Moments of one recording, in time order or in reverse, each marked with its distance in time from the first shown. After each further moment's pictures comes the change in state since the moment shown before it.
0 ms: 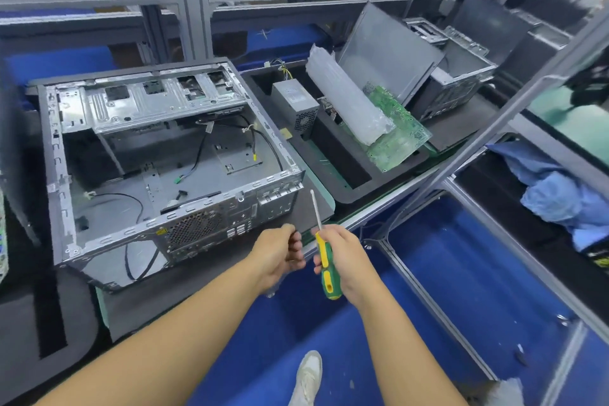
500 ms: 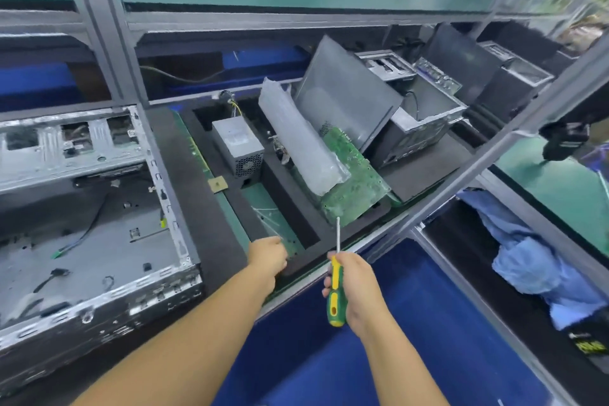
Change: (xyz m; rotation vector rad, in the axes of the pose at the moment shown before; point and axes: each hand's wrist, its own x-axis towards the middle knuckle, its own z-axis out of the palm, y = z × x) left_hand 0.169 0.050 0.148 0.123 0.208 0.074; right_hand 0.121 -0.071 -0.147 0.155 0.194 0.076
